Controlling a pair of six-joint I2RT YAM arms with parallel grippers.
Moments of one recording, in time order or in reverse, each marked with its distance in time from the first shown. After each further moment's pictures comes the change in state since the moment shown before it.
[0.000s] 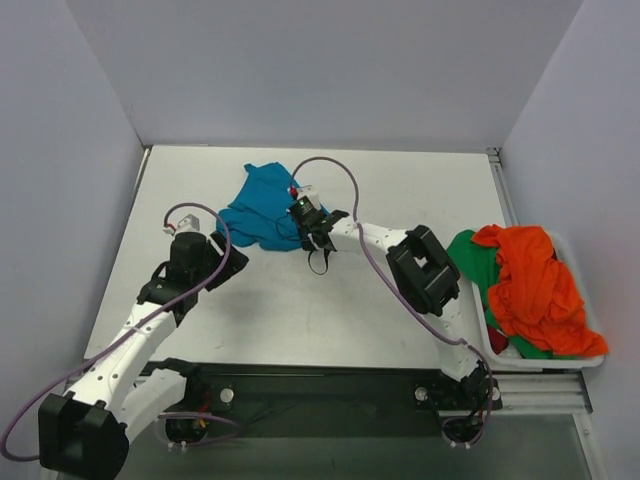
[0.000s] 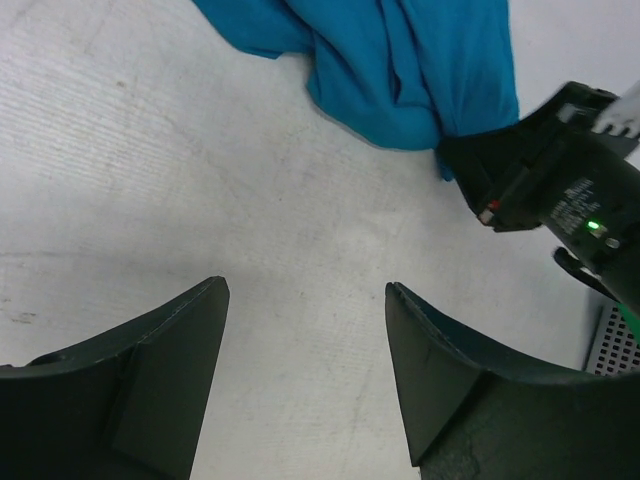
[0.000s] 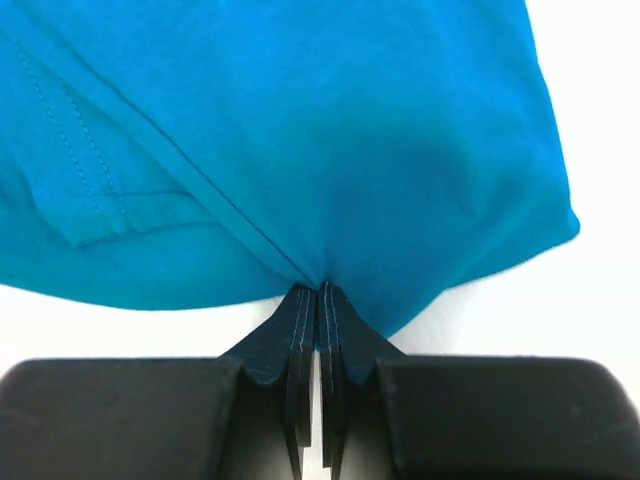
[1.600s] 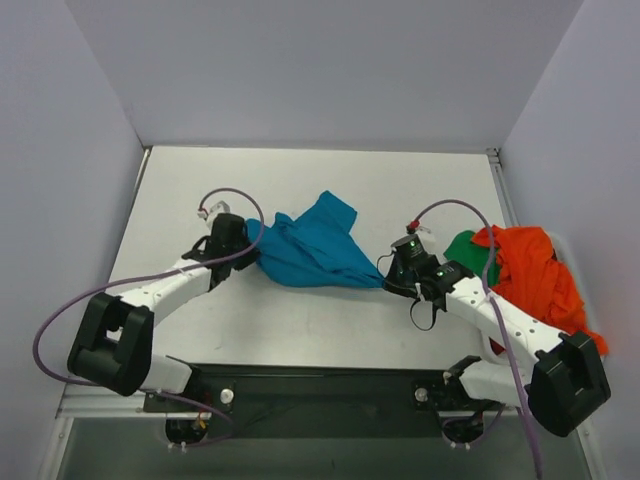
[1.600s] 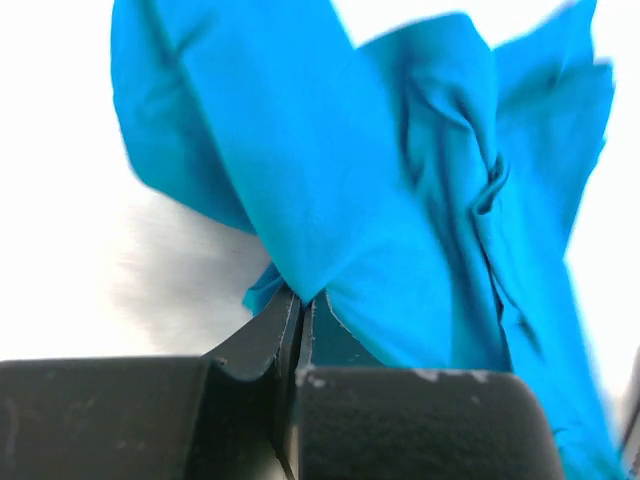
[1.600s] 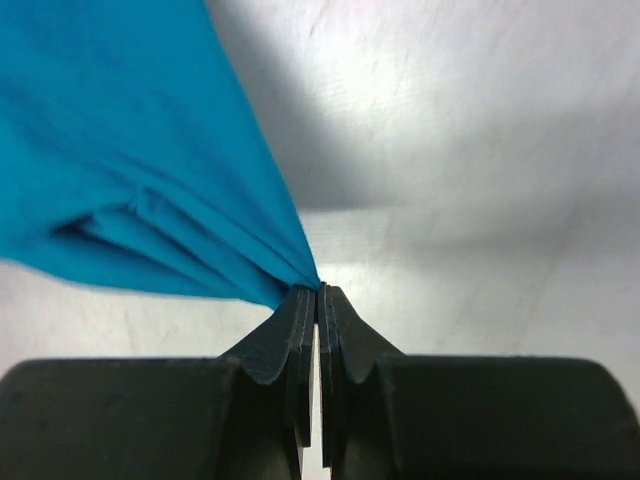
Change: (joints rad) left arm -0.132 0.544 0.094 0.323 -0.097 -0.080; right arm -0.221 -1.014 -0.875 -0.179 -0.150 0.428
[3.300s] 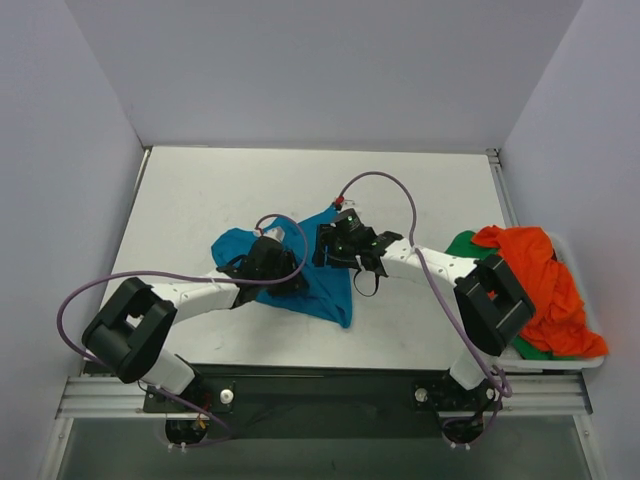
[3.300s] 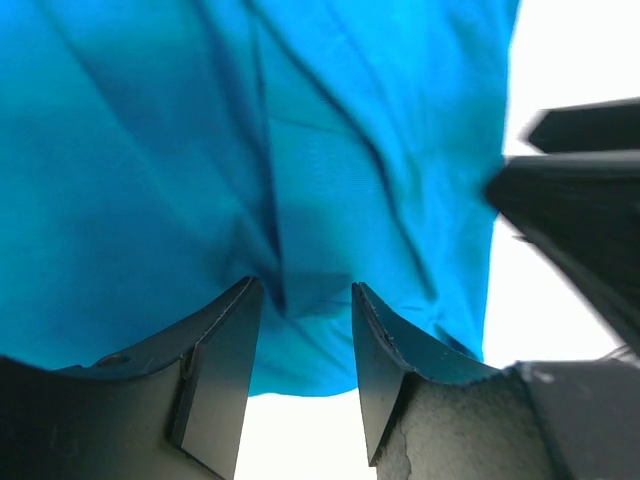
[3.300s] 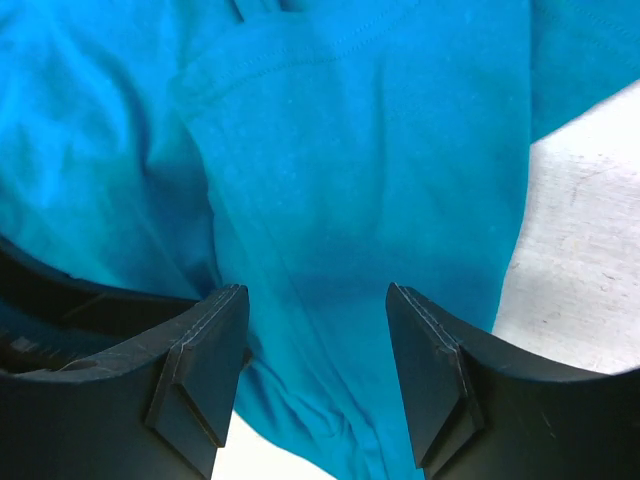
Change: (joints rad) left arm -0.250 0.055 -0.067 0.087 0.190 0.037; right arm 0.167 0.481 0.304 0.333 -0.119 -0.124
